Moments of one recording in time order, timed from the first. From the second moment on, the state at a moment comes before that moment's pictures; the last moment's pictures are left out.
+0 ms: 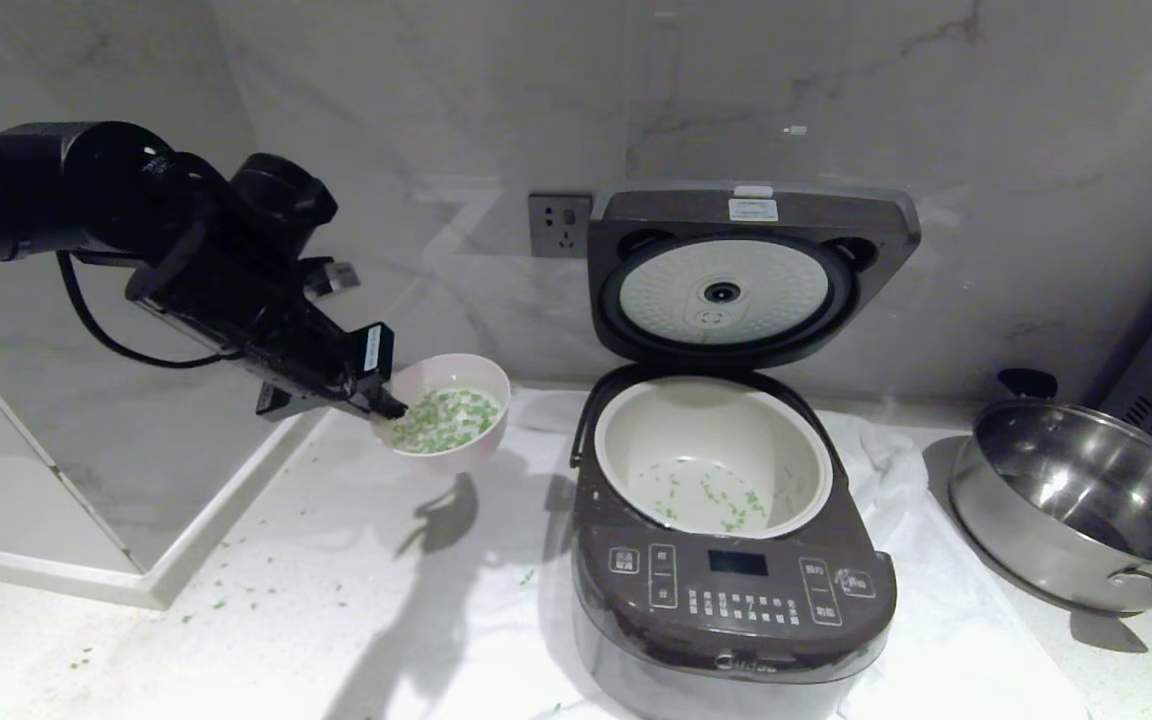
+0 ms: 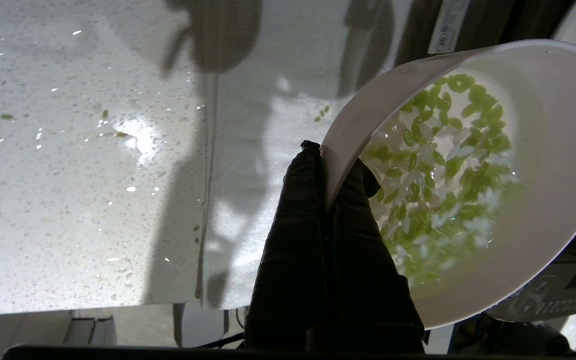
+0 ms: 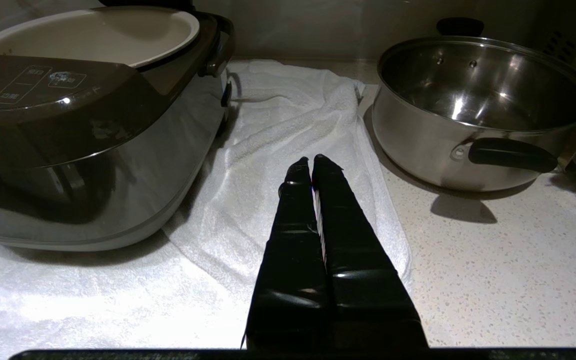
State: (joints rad) left arm -0.26 1.92 -1.81 0.91 -0.24 -0.36; right arm 0.01 0.00 0.00 -0.01 0.00 0.01
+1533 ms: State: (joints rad) left arm -0.60 2.07 -1.96 0.84 -0.17 -0.50; right arm 0.01 0.00 0.00 -0.01 0.00 0.01
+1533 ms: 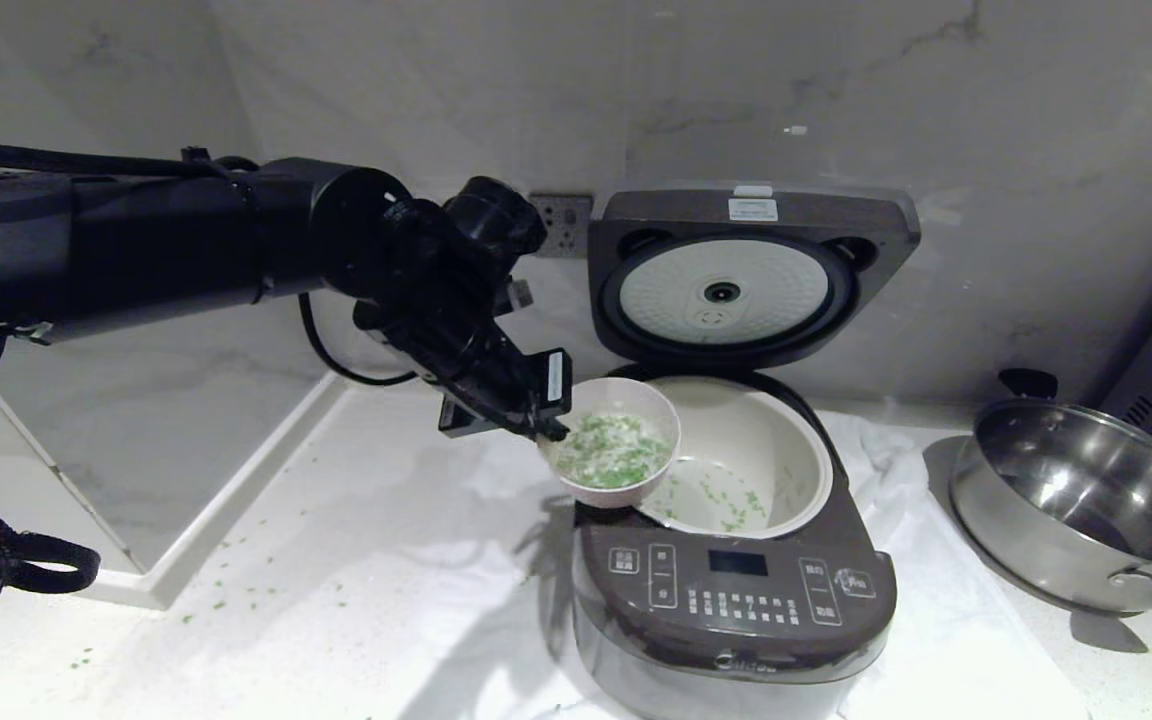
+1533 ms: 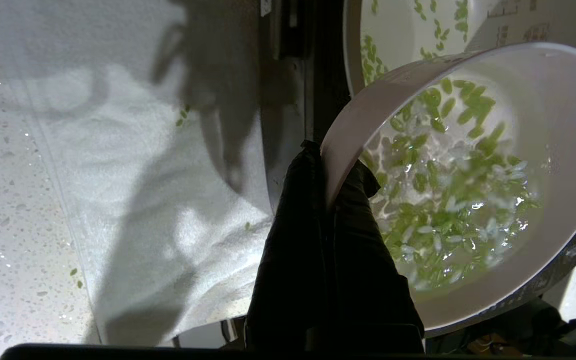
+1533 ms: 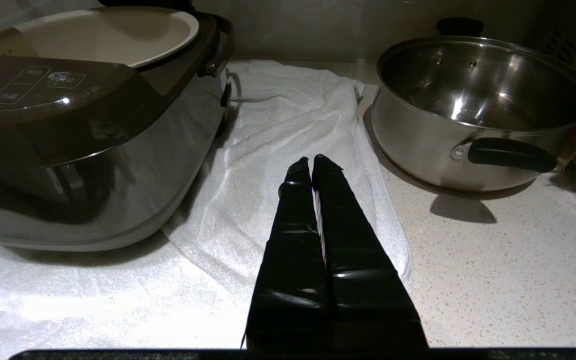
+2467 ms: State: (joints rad) left arm -0.68 2.14 -1.96 0.72 -0.12 -0.56; right arm 0.01 0.00 0.00 -0.01 0.00 0.01
